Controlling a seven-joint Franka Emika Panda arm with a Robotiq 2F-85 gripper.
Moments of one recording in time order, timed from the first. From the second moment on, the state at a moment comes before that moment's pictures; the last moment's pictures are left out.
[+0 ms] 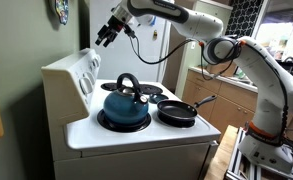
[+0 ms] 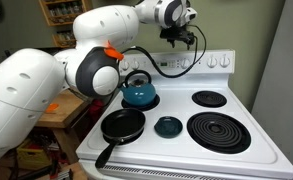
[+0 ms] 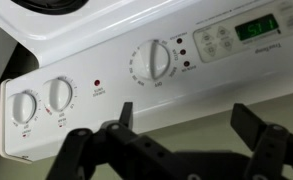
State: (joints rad) arm 0.38 0.86 0.12 -0.55 0.07 1.99 -0.15
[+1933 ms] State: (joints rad) arm 0.25 0.26 0.06 -1.32 0.15 2.02 0.30
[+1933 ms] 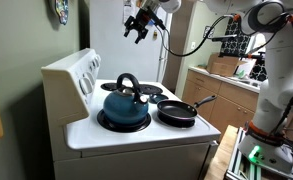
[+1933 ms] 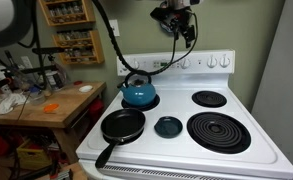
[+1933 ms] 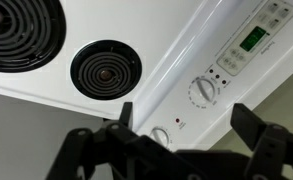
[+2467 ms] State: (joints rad) arm 0.25 0.08 0.05 -1.60 0.13 2.14 0.34
